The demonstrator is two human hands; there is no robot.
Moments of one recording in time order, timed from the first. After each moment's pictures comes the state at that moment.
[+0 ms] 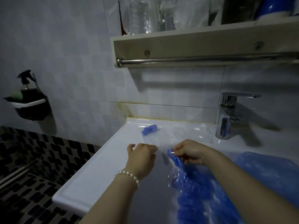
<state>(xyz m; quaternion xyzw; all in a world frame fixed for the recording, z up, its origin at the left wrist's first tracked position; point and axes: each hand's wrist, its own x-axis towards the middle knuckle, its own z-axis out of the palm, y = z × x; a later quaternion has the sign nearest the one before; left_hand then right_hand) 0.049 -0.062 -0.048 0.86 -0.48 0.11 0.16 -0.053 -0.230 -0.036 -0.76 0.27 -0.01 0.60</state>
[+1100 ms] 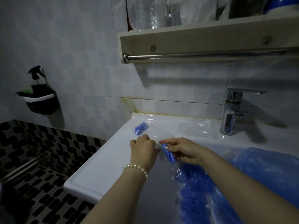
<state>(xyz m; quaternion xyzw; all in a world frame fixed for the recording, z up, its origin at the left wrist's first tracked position) 0.043 -0.063 -0.048 0.89 -0.40 0.13 0.20 -0.043 -0.200 -0.046 -0.72 0.19 -0.03 0.67</state>
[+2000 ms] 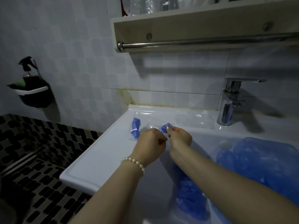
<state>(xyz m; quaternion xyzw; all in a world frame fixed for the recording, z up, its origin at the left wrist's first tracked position) 0.025 -0.064 -0.042 0.76 -0.54 0.13 0.34 -0.020 -0.151 -0.047 -0.48 0.41 -0.39 0.67</state>
